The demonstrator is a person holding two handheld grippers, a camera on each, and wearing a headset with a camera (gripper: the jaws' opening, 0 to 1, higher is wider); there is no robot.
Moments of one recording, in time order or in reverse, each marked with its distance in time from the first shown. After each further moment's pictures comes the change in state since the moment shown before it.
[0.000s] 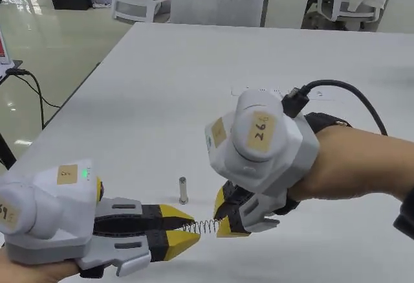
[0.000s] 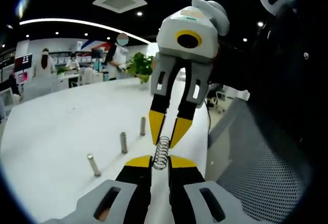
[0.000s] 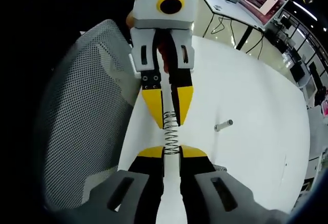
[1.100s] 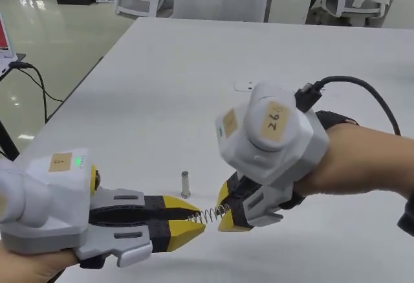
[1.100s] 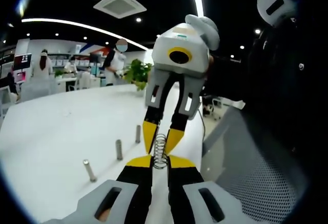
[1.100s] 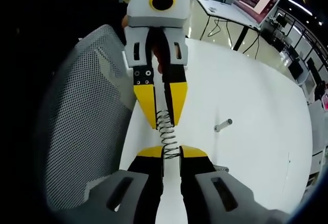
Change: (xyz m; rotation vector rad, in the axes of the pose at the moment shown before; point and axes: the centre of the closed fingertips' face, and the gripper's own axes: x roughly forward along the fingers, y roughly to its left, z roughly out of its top) left arm -0.002 -0.005 0.012 -0.020 -0.054 -0.032; right arm -0.003 -0.002 0.002 0.042 -0.052 -0.003
